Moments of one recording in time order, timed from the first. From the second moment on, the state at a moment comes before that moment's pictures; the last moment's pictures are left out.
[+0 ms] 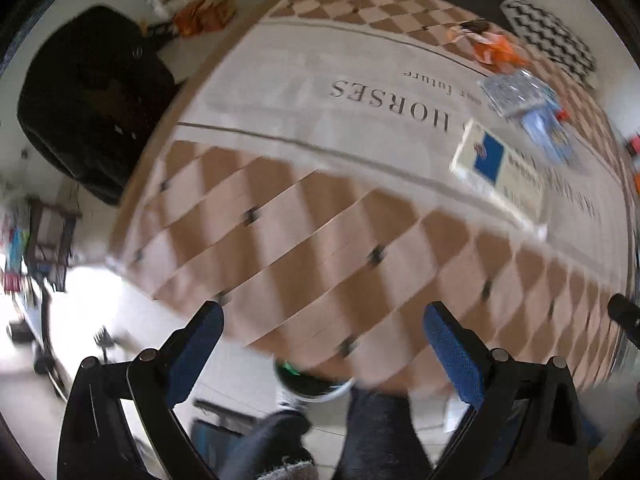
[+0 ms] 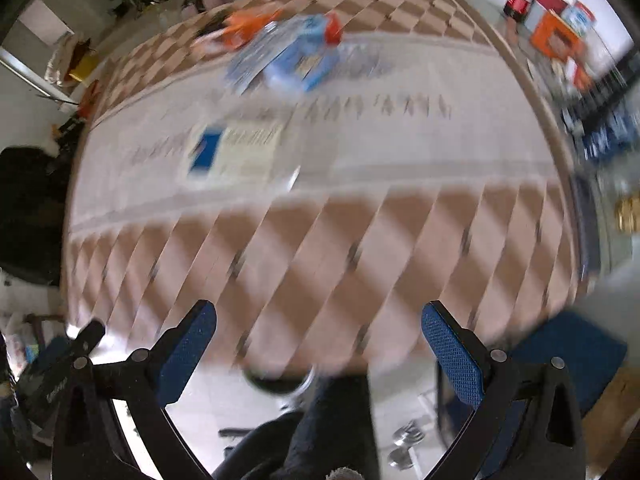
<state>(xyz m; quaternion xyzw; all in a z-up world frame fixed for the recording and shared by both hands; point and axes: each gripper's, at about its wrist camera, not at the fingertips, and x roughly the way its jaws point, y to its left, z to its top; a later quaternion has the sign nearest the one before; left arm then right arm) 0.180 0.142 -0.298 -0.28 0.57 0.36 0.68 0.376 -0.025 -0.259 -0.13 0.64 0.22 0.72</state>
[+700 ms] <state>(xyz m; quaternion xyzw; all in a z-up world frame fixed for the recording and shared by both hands) 0.294 0.197 -0.357 -0.46 0.59 0.40 0.53 0.555 0.137 -0.346 -0.18 0.67 0.31 0.66</state>
